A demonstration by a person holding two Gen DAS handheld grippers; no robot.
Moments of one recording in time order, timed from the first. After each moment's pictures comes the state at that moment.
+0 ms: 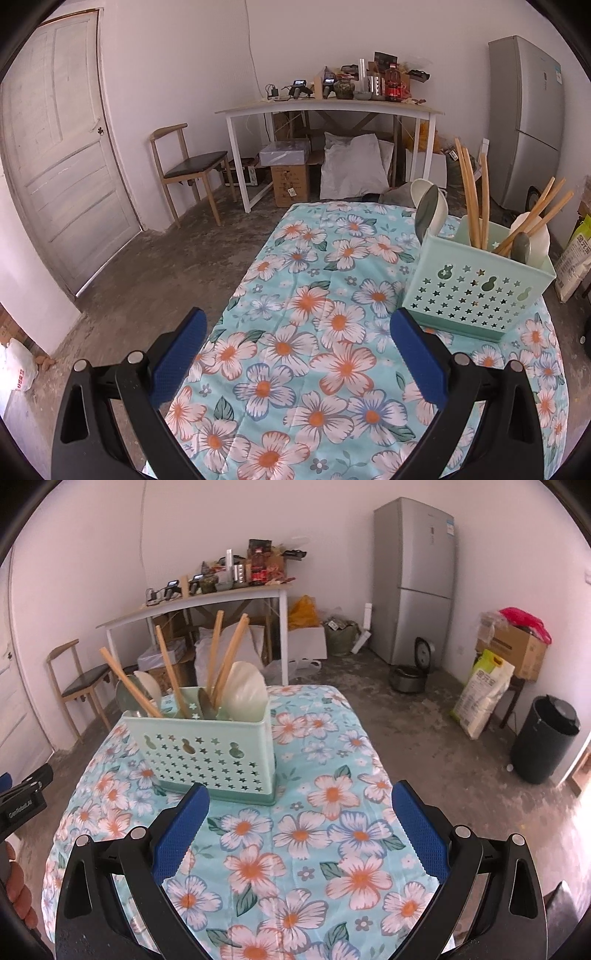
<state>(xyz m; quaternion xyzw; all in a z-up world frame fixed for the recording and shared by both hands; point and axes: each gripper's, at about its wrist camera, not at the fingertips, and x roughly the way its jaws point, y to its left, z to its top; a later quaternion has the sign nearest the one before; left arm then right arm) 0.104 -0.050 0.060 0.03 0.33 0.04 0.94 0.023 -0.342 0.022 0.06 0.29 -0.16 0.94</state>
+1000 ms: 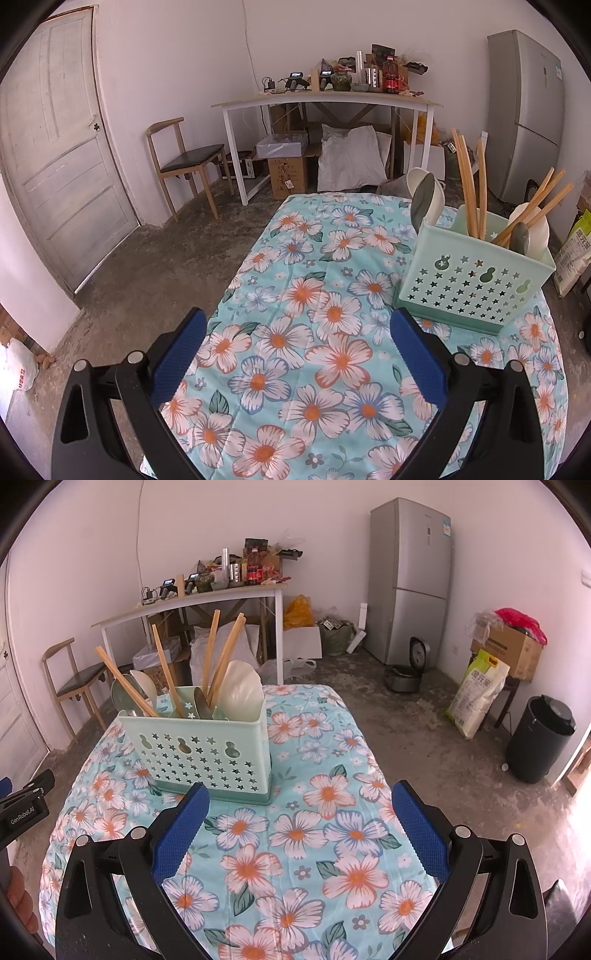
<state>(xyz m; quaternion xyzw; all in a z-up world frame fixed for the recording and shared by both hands) 0.104 -0.054 0.055 0.03 0.34 0.03 0.94 0.023 -0.341 0.021 0.06 0.29 -0.17 0.94</state>
